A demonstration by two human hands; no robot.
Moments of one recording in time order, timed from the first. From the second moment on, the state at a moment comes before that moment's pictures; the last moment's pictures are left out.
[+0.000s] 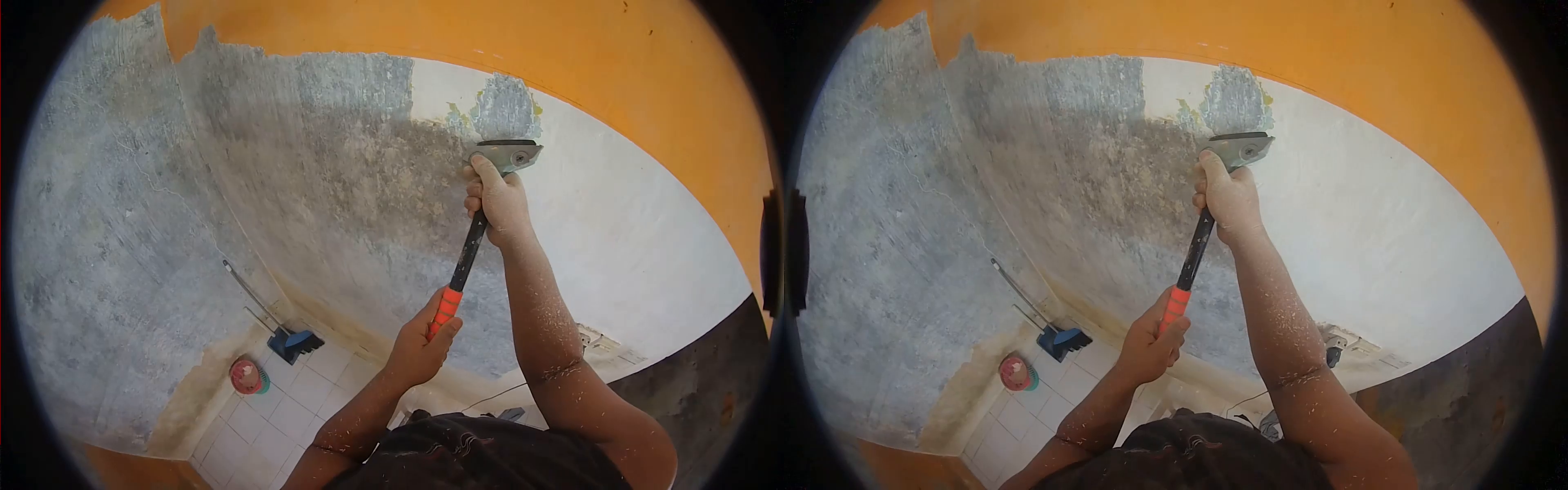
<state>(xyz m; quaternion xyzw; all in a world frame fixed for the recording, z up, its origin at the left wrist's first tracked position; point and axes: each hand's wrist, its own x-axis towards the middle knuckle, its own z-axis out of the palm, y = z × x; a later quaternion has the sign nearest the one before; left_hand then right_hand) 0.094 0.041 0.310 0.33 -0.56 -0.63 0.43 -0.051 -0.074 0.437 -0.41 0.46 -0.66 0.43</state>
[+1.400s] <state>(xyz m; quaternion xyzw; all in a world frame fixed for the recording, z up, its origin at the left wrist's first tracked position) 0.082 0.044 0.272 0.18 -0.48 -0.66 0.54 -0.094 -0.078 0.508 -0.90 0.04 -0.01 -0.43</state>
